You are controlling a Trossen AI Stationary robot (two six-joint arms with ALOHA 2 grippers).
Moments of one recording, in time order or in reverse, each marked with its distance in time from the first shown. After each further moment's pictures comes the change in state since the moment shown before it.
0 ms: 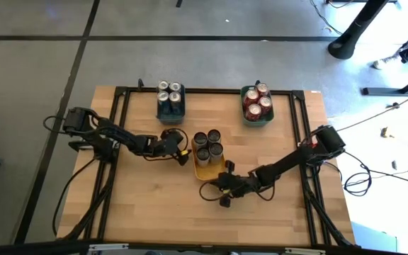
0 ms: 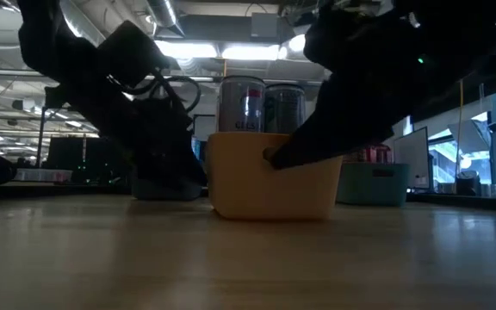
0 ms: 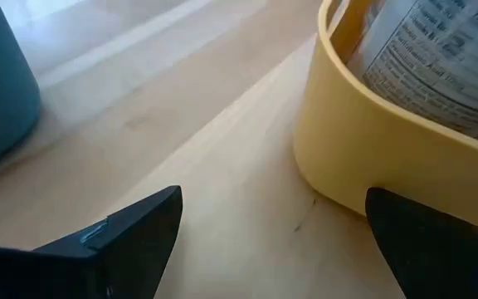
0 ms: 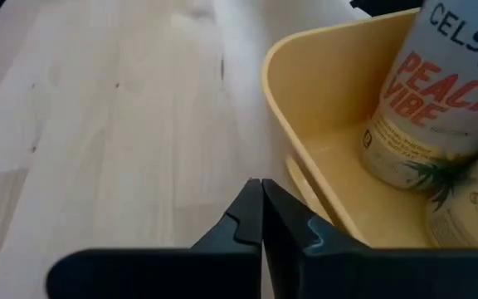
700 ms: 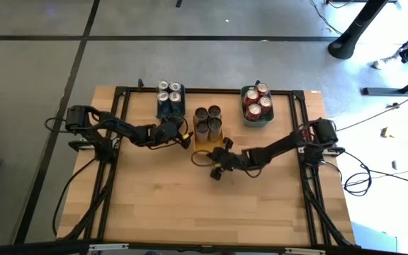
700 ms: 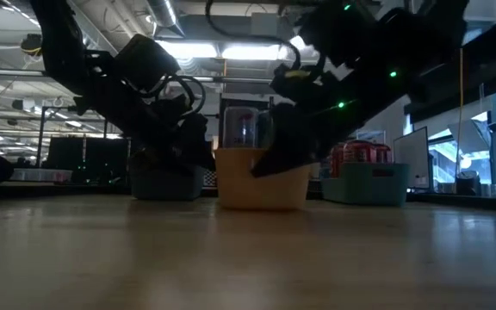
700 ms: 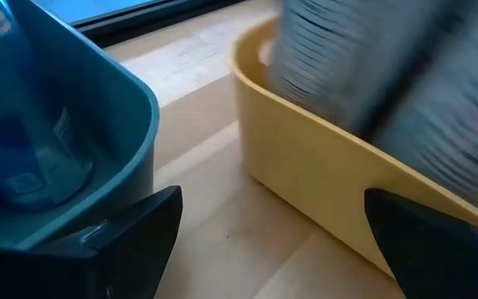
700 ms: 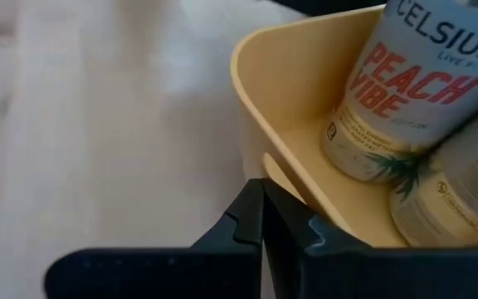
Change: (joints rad) left arm 0.185 0.007 0.000 0.151 -0.012 0.139; right arm -0.261 0.015 0.000 0.006 0.014 -0.106
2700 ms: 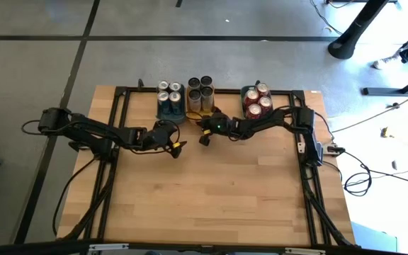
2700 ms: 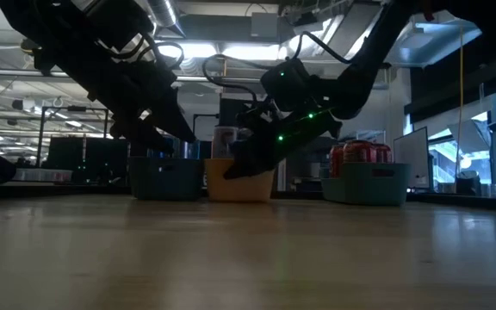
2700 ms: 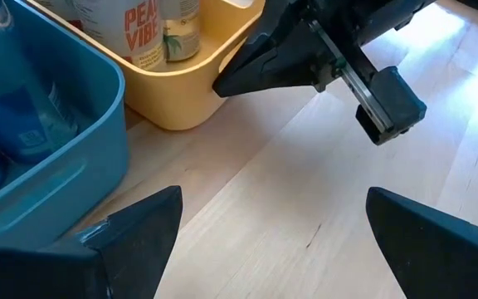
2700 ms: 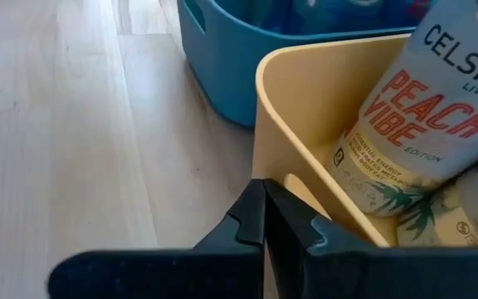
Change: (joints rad) left arm -0.149 -0.328 0.001 -0.422 0.002 -0.088; right arm -0.409 0.196 0.195 0.168 -0.277 -0.365
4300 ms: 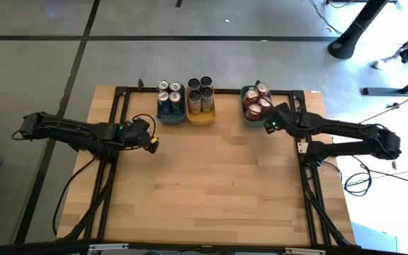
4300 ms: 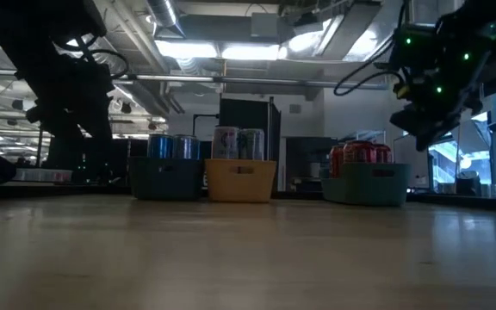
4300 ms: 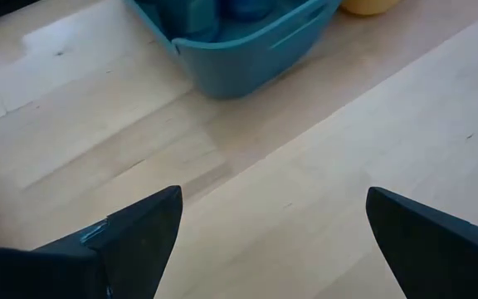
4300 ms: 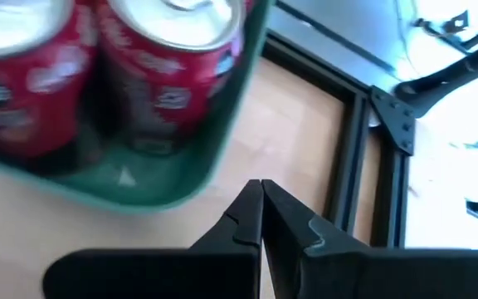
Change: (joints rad) left arm -0.024 -0.395 0.000 -0.815 -0.097 -0.349; right arm -0.145 -1.066 -0.447 -1.325 0.496 0.688
